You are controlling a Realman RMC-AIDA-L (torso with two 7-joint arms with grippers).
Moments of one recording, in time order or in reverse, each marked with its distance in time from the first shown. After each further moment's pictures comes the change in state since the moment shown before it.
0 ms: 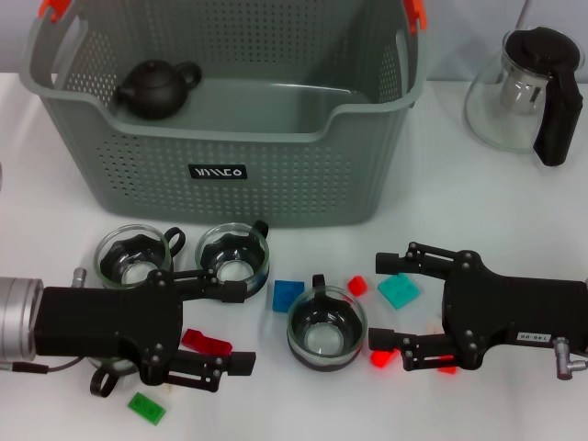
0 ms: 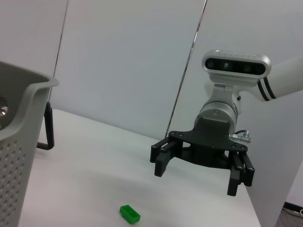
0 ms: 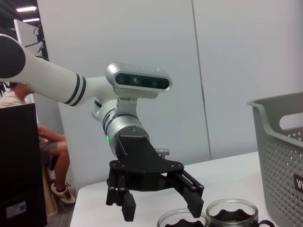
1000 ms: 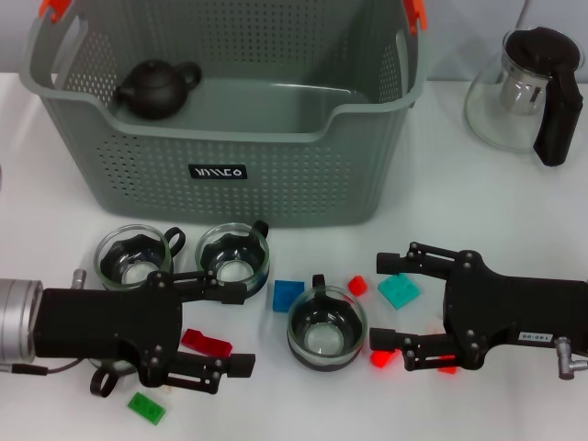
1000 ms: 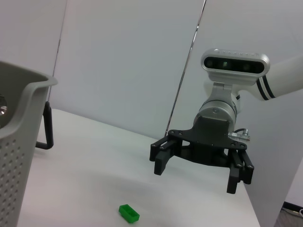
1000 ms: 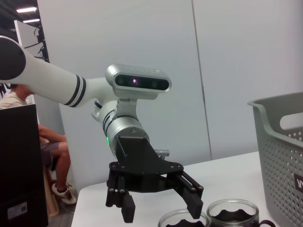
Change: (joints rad) left arm 0.003 0.000 0.002 0.000 0.000 0.001 0.002; right arm -0.002 0.000 -0.001 -0.007 0.000 -0.005 0.010
